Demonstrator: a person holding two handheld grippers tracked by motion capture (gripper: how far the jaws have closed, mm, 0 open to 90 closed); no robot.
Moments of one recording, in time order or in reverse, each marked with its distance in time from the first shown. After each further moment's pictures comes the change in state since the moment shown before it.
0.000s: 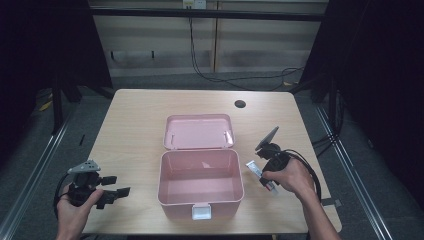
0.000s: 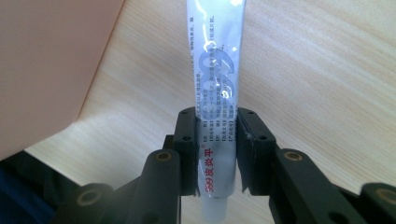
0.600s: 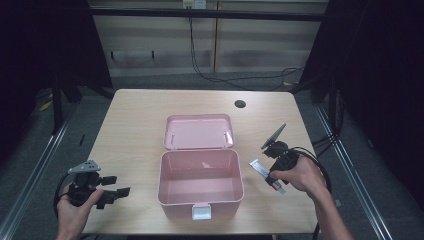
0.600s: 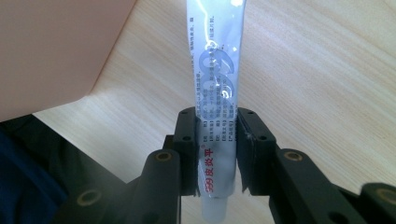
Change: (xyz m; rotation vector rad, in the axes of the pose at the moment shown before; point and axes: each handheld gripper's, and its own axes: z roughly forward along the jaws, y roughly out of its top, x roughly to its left) left arm 0.000 0.000 0.000 0.001 -0.002 -0.001; right arm -0.003 -0.014 -0.024 -0.021 0.017 -0.060
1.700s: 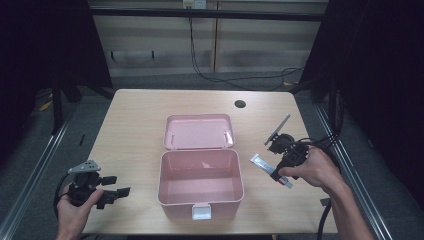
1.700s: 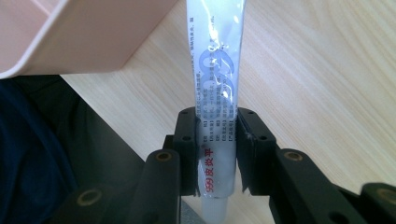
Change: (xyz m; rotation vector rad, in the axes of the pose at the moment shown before) left arm 0.000 0.000 0.000 0.000 -0.001 -0.001; right arm 0.017 -0.007 -0.051 -0.033 -0.029 -0.183
